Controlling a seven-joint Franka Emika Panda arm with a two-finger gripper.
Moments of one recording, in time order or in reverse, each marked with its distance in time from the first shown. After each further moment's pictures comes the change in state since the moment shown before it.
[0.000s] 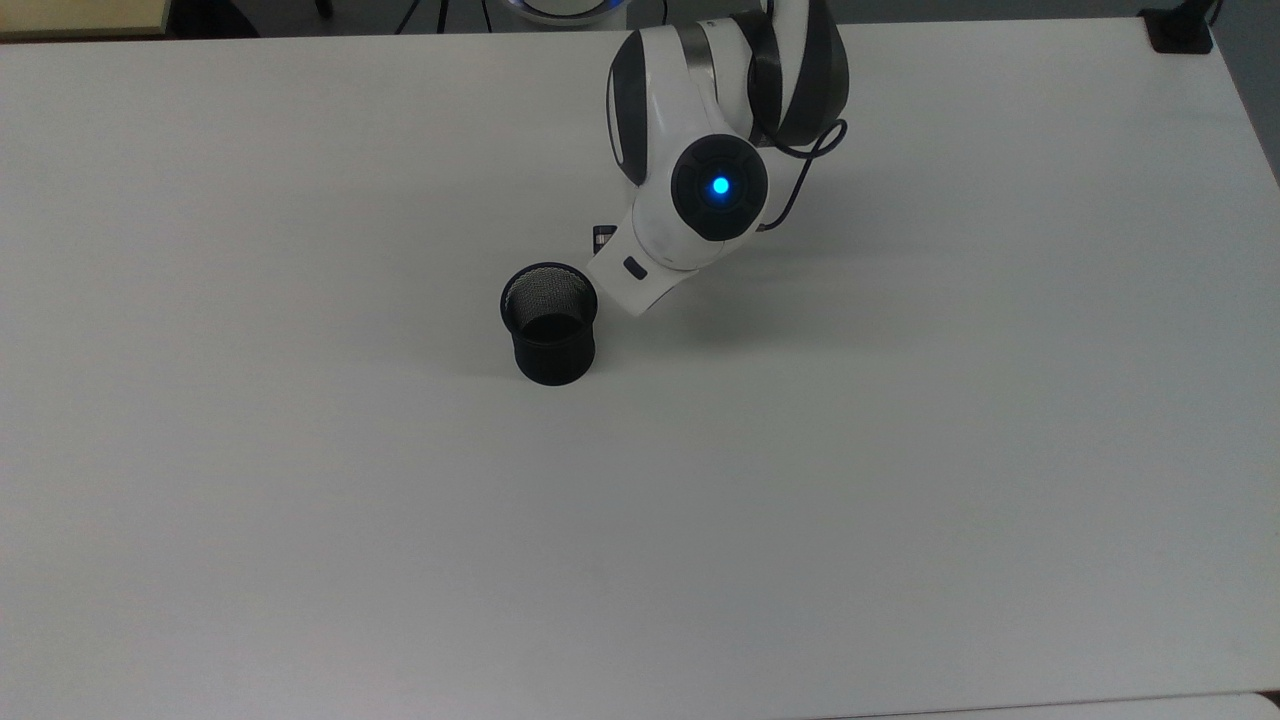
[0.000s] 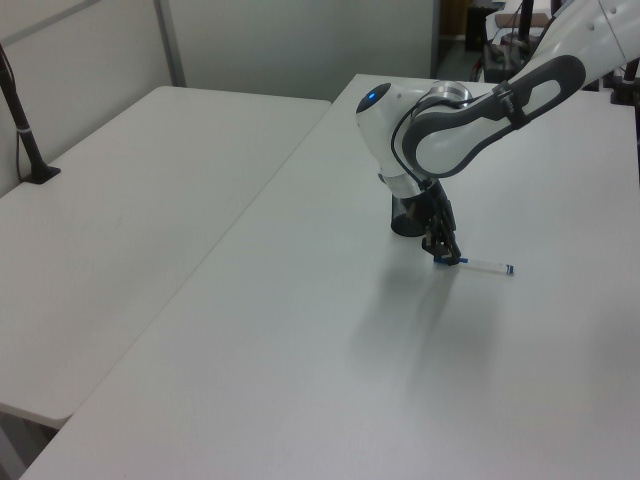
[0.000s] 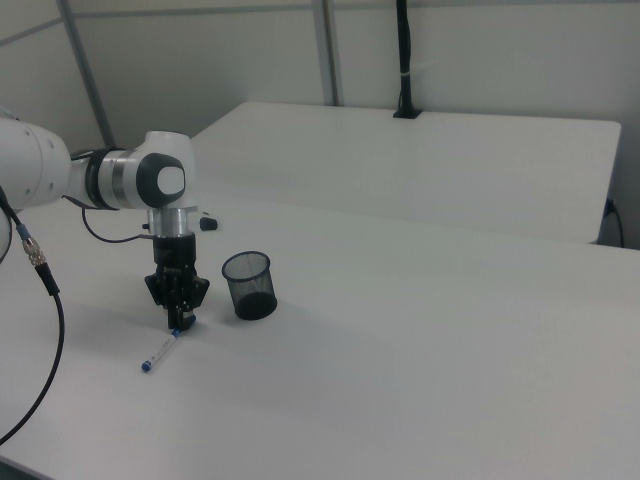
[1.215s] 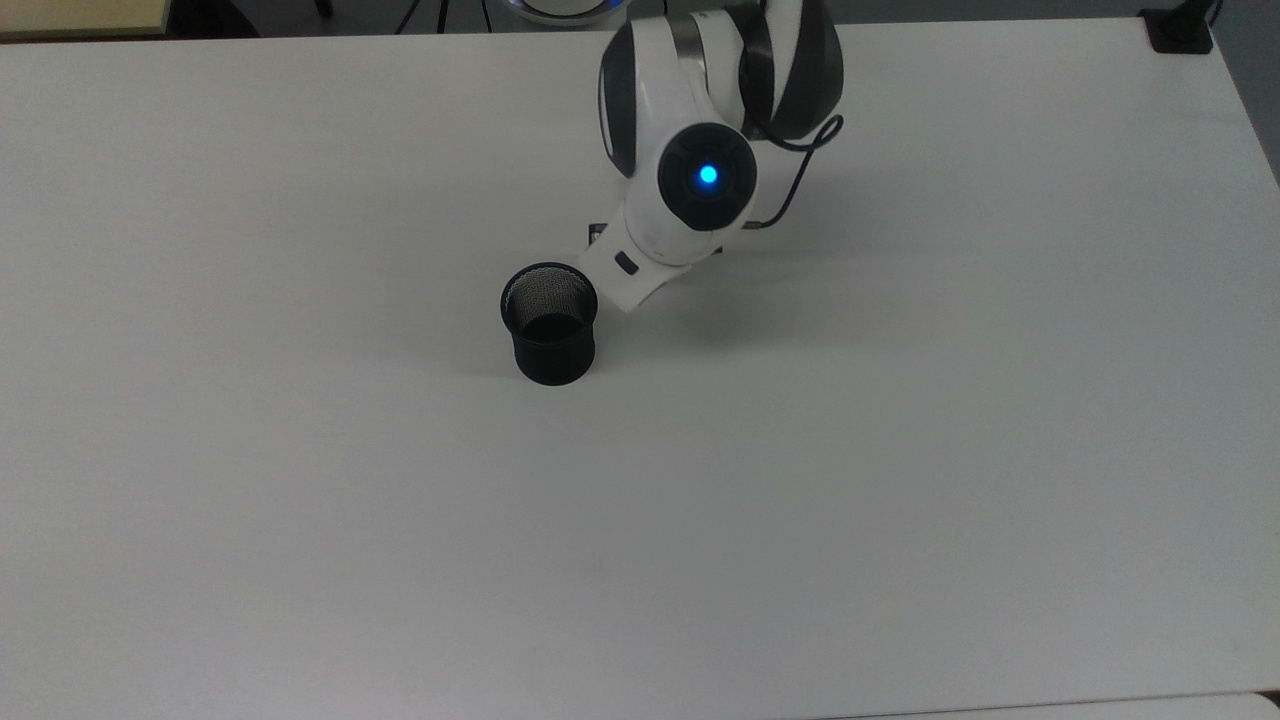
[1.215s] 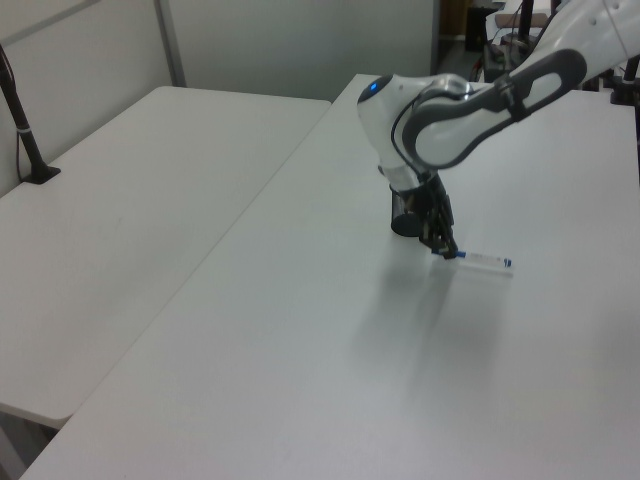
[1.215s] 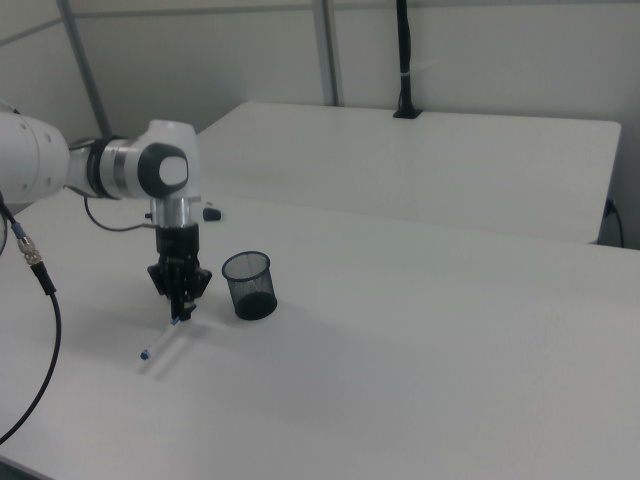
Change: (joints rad) arm -0.014 -0.029 -0.007 0.008 0.013 -0.016 -0.004
